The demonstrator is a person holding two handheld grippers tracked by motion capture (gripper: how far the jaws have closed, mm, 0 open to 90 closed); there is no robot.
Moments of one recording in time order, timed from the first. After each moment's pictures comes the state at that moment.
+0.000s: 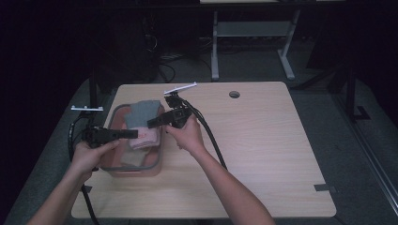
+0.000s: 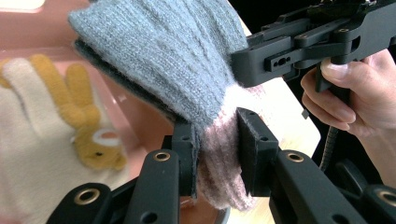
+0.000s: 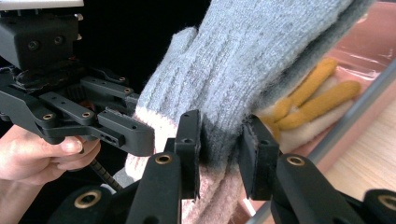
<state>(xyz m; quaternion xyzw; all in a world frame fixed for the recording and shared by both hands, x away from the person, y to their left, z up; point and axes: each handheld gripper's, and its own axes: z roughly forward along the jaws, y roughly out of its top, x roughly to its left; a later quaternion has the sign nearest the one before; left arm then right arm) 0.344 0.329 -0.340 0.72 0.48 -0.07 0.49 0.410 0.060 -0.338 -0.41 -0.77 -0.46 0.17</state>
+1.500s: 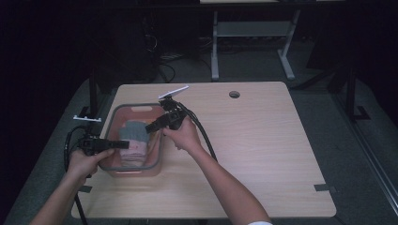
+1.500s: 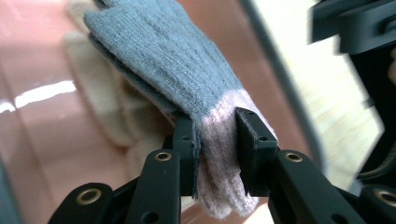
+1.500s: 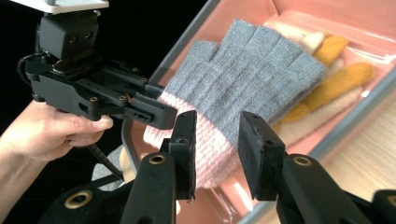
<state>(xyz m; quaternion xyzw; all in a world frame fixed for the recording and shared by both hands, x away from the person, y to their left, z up) 0.351 0.357 -0.388 0.73 0.55 -0.05 0.40 0.423 0.076 -0.358 -0.40 -0.80 -0.41 0.18</state>
